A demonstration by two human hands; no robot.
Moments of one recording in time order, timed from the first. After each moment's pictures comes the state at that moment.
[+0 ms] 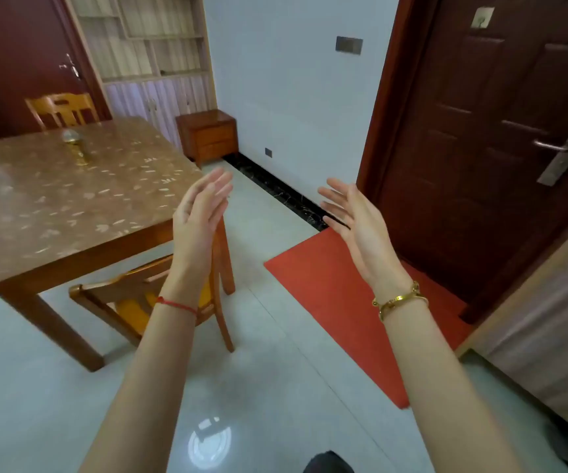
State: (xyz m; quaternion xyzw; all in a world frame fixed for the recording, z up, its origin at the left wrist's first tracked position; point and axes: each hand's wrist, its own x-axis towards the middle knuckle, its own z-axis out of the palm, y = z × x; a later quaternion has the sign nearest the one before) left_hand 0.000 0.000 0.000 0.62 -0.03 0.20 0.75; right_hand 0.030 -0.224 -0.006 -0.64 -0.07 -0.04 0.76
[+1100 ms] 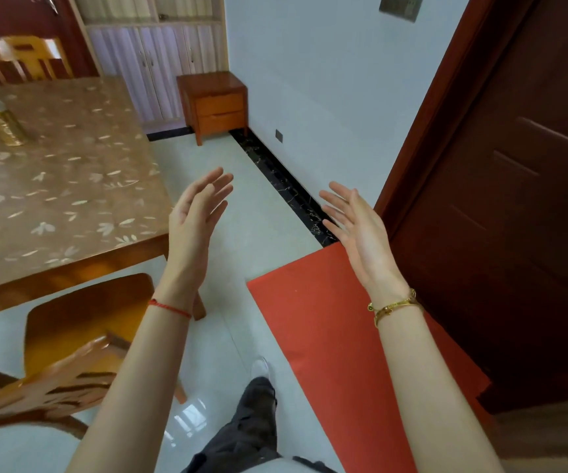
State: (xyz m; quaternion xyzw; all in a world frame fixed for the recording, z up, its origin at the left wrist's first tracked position) left_hand 0.459 -0.086 -0.056 0.61 0.06 0.21 0.76; right_hand 0.513 -0.310 -0.060 -0.63 -0.07 0.06 0.77
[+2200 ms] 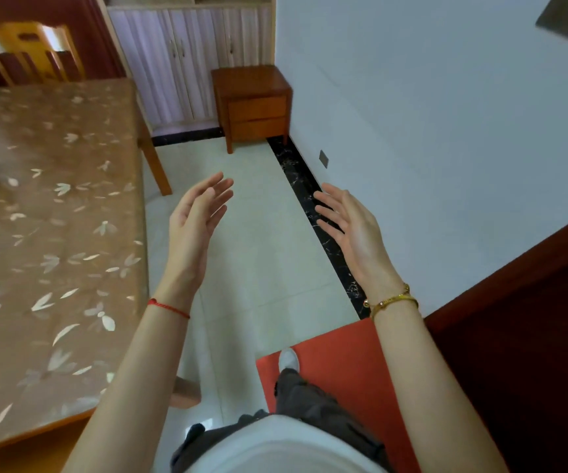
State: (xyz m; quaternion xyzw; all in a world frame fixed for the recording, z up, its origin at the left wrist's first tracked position) left_hand 0.975 0.081 -0.093 0.59 0.16 0.24 0.76; right_hand 1.067 -0.128 -0.092 -0.63 -0.09 0.17 0.75
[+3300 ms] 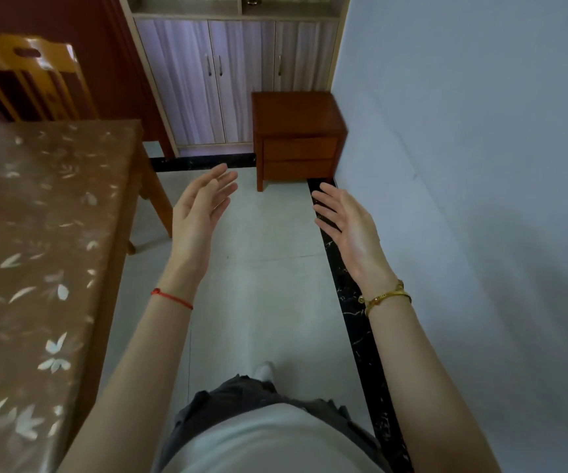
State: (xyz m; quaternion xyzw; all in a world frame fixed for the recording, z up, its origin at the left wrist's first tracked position) left_hand 1.507 0.354 -0.103 0.59 0.24 0.30 0.71; right_hand 1.632 0.171 -0.114 -0.63 -0.13 0.25 0.72
